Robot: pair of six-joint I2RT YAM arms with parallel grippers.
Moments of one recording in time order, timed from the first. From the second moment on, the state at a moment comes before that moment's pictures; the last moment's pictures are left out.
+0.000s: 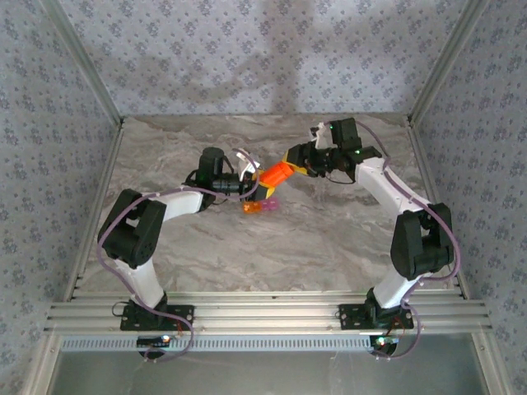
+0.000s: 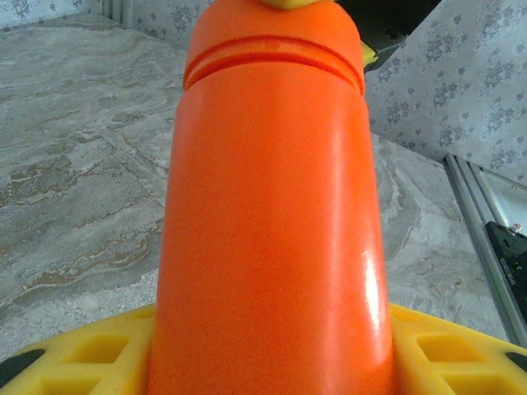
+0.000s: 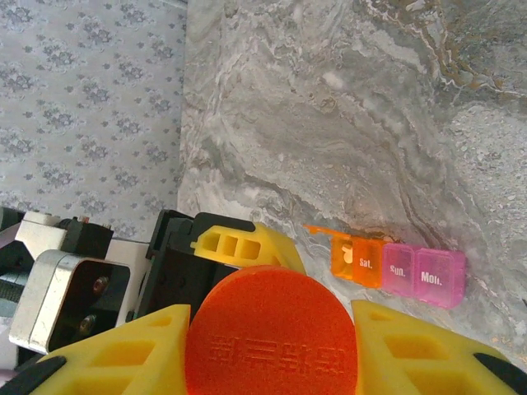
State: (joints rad) left arm -0.47 1.79 0.98 0.44 0.93 -0.02; right arm 0.30 1.65 1.32 -0.41 -0.73 0.67
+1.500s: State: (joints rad) left arm -0.48 1.79 1.01 0.49 1.00 -0.05; right arm 0.21 1.72 1.38 -0.46 -1.05 0.21
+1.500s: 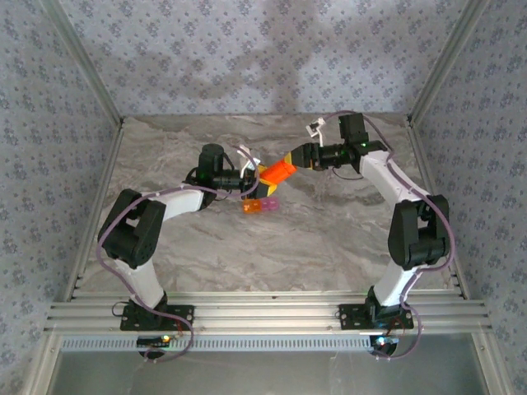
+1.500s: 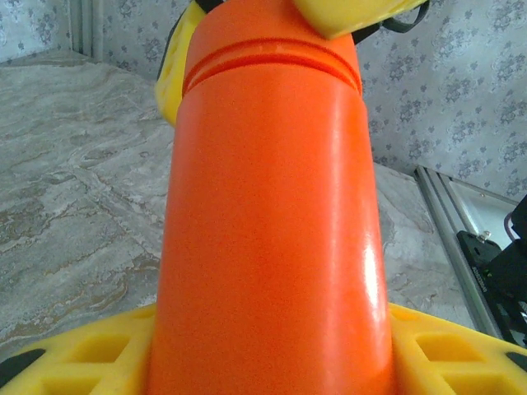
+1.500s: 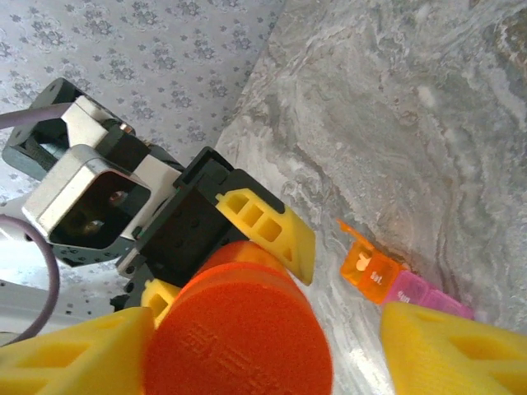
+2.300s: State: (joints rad) left arm -0.47 1.80 1.01 0.32 0.88 0.06; right arm 0.29 1.70 1.26 -0.27 -0.79 0.70
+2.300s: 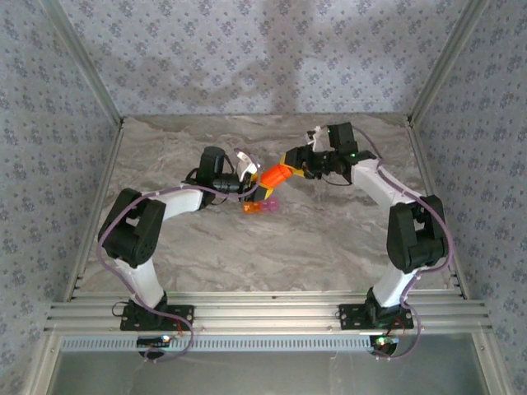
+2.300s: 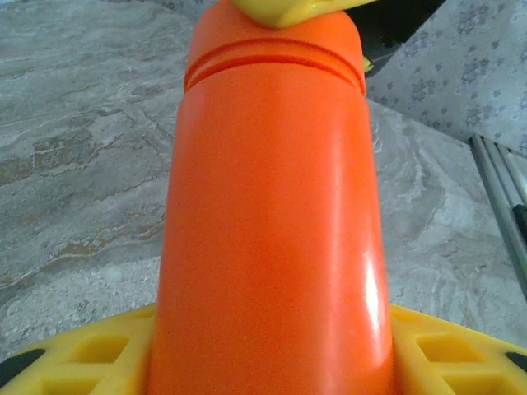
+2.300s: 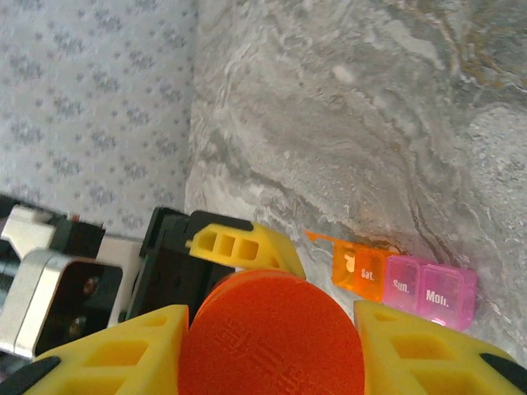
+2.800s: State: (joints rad) left arm -0.47 1.80 1.01 0.42 0.85 0.02; right arm 0.26 1.62 1.21 -0.21 -0.75 0.82
